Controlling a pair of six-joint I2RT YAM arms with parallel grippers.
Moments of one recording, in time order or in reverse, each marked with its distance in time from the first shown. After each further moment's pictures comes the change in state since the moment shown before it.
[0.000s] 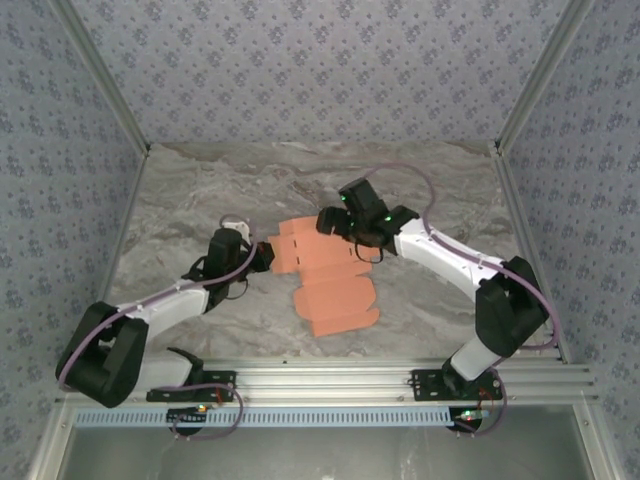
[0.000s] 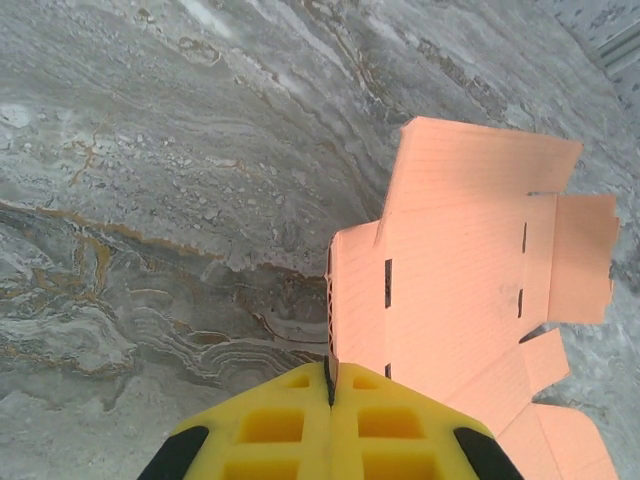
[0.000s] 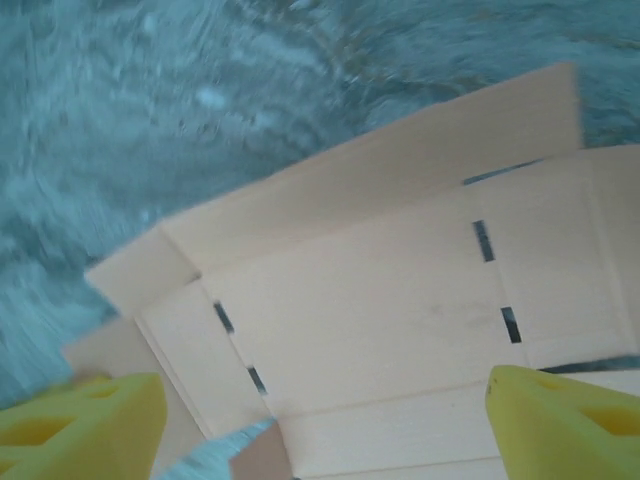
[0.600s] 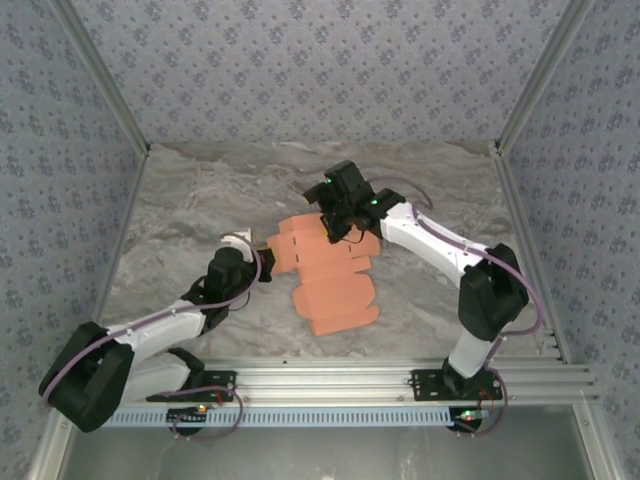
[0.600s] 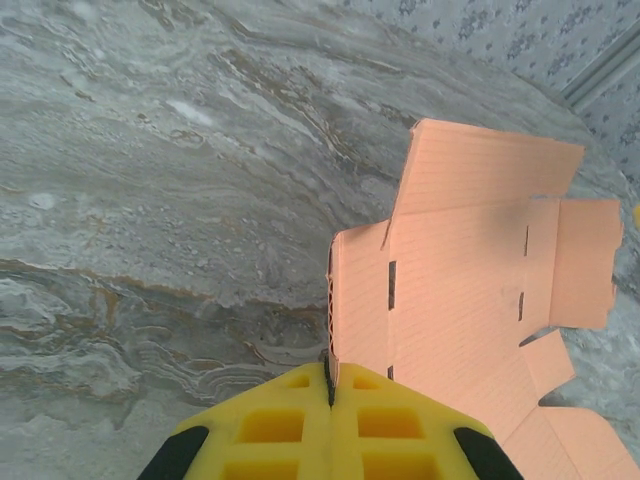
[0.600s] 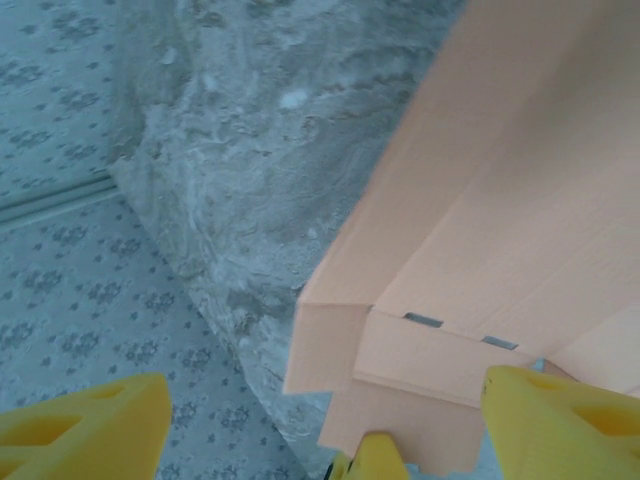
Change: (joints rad) left arm -0.117 -0.138 -0.131 0.154 -0.199 0.082; right arm 0.031 0.149 0.211 -0.026 -0.130 0.702
